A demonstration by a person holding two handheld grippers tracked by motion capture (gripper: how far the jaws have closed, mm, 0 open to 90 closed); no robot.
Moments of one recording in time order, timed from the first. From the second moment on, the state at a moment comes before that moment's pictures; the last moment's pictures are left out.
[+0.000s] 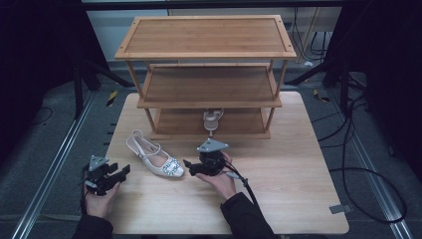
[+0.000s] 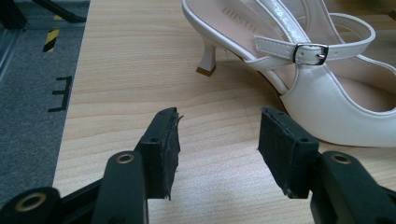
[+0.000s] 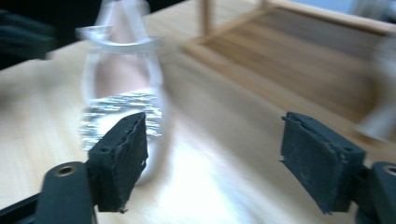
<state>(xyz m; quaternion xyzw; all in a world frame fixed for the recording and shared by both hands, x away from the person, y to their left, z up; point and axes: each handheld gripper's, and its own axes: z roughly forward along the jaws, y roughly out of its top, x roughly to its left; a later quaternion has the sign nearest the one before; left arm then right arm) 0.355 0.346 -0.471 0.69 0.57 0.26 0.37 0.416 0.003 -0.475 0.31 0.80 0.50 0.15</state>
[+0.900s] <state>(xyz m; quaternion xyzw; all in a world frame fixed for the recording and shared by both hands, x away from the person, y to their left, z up) 0.356 0.348 -0.471 0.69 0.56 0.25 0.37 0.420 0.060 -0.507 0.25 0.85 0.44 0.11</state>
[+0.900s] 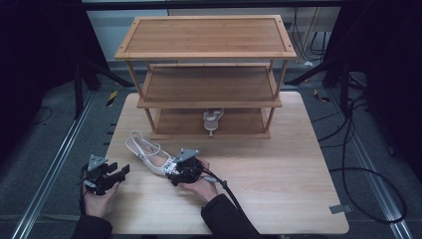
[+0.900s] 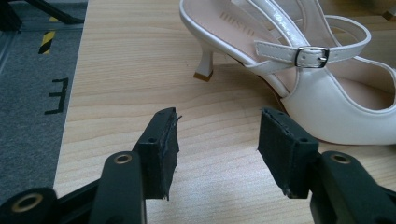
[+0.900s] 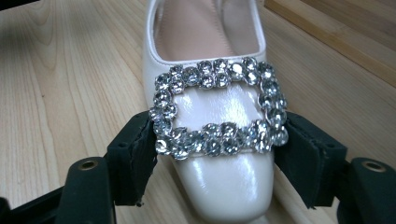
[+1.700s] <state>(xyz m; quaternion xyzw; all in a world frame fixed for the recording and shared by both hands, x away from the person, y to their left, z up) 0.399 0.344 -0.494 0.74 0.51 0.27 0.33 0.434 0.045 -0.504 0.25 0.86 0.43 0.10</state>
